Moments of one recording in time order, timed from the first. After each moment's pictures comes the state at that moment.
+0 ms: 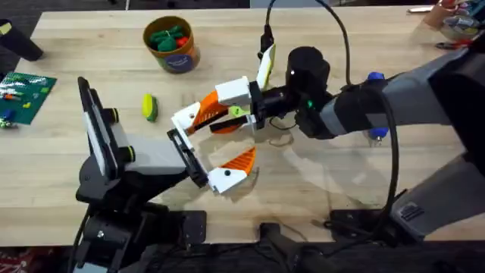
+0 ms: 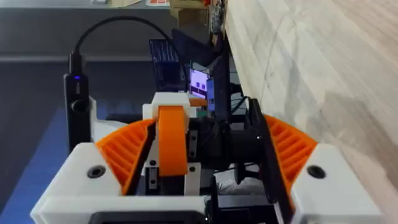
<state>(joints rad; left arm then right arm) -0.22 0.00 0.01 -0.08 0.80 -0.05 0.61 1.86 0.69 1.02 -1.15 1.38</state>
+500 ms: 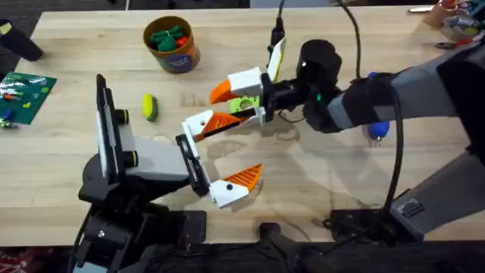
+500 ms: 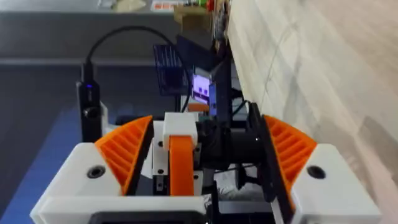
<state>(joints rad) -0.24 0.00 0.01 -0.09 0.92 -0.05 0.52 1.86 0.69 1.03 -1.22 1.38</state>
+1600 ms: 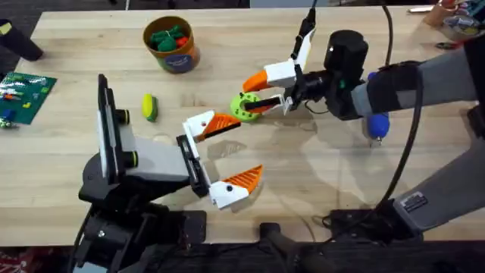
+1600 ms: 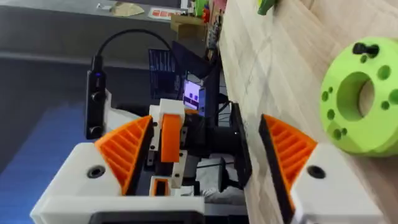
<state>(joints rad) -0.24 0.00 0.01 -0.09 0.93 -0.05 0.30 1.86 0.69 0.88 -1.40 1.14</state>
